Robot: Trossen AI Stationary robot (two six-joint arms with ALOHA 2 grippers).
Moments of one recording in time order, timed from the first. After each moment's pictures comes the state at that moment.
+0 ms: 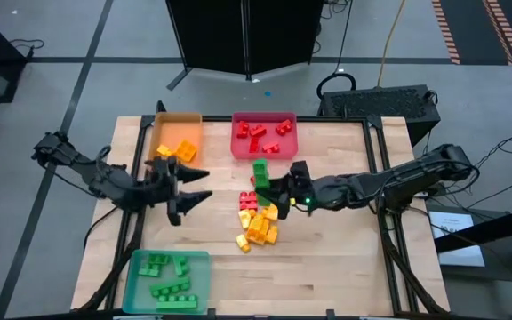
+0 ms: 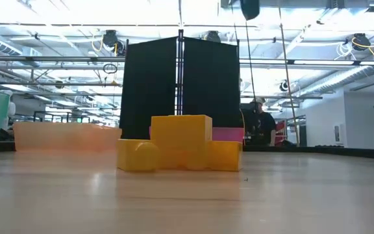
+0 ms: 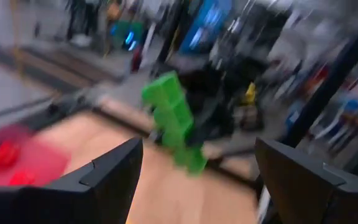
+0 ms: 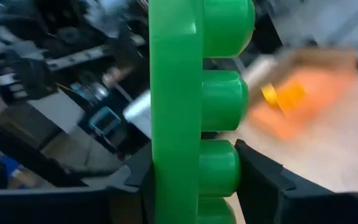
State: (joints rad) left arm -0.51 0.97 0.99 -0.03 -0.68 -0.40; right arm 0.26 1.42 1.09 0.18 0.50 0.77
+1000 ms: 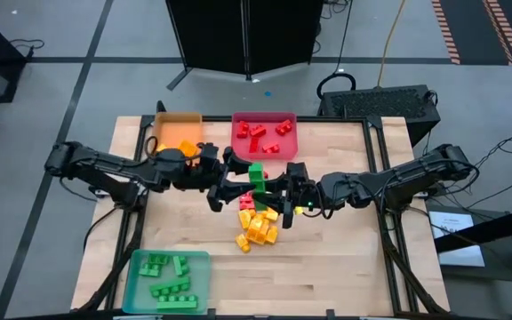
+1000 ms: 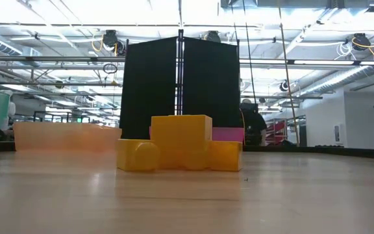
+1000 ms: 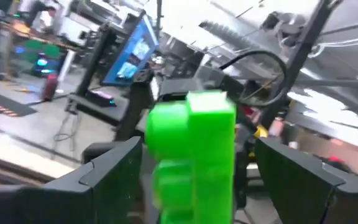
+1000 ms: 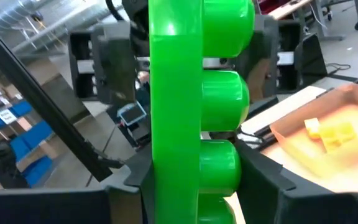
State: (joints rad) left arm -0.13 1.32 0.99 0.58 -0.04 -0.44; right arm 0.28 1.43 1.15 0.27 0.39 0.56
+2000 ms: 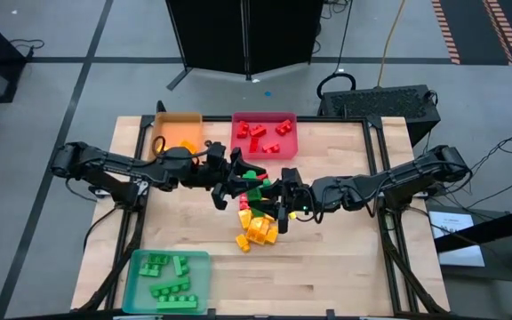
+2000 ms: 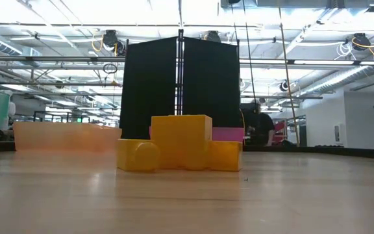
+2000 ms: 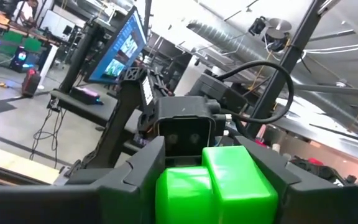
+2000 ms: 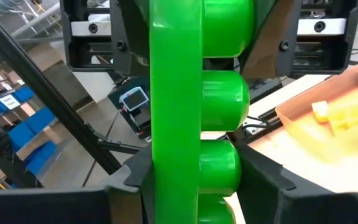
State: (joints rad) left arm -0.09 1.37 0.99 0.67 0.05 -0.49; right arm 0.27 1.47 1.15 0.26 0.34 0.58
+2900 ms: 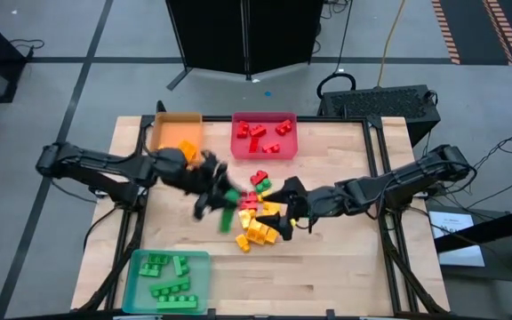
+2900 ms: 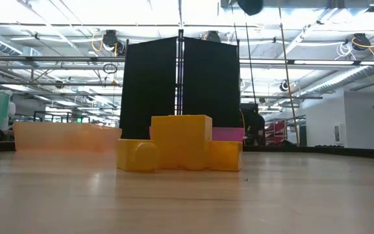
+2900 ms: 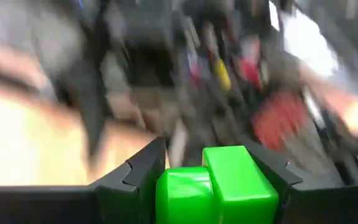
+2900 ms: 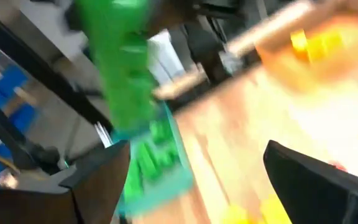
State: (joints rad) left arm -0.13 1.18 0.99 0.11 0.25 -0.55; right arm 0.32 1.45 1.15 -0.03 0.34 0.72
